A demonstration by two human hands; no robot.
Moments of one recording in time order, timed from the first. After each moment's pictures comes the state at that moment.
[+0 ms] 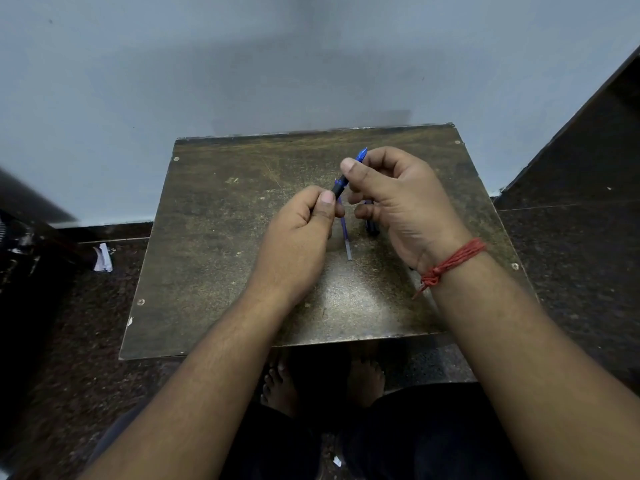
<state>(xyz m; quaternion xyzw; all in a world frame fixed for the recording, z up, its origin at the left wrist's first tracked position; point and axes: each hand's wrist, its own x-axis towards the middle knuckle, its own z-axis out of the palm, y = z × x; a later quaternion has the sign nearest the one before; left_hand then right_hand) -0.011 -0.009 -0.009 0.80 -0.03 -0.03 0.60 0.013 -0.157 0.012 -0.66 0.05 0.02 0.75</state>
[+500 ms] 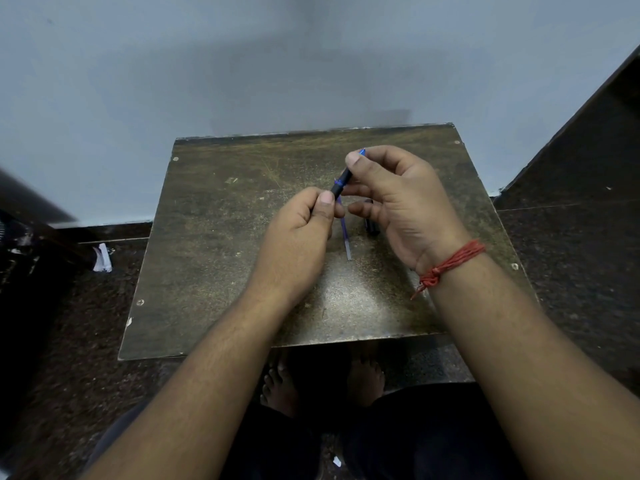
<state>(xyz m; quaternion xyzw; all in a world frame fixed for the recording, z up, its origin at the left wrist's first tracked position) -0.010 -0.010 -0.011 0.78 -0.03 -0.03 0.62 0.012 -0.154 0.016 -0.62 0.07 0.02 0.78</state>
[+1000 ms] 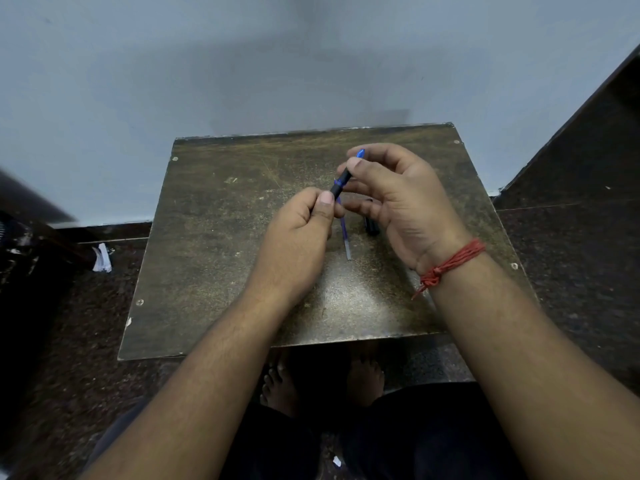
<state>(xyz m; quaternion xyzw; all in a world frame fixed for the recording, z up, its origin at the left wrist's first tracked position) -0.011 -0.010 -0.010 0.78 -0.03 -0.03 0.62 0.011 -0.155 0.016 -0.62 0.06 0.02 0.78</state>
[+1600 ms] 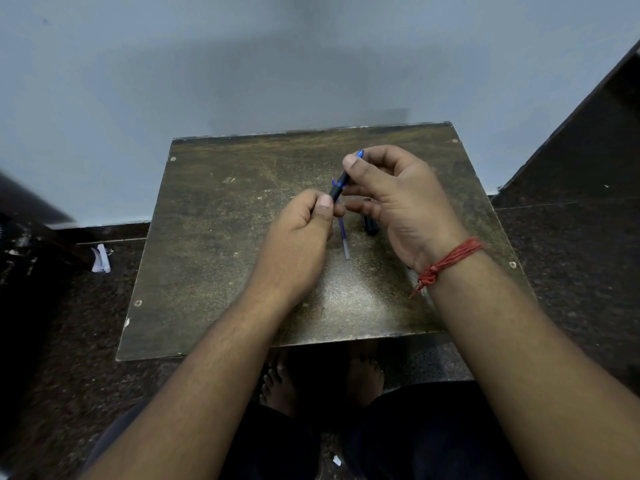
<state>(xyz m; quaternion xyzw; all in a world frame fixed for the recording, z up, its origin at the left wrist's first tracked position) -0.012 -0.012 -0.011 0.79 -0.03 -0.05 0.61 0.013 -0.155 0.014 -0.63 0.07 0.01 0.77</state>
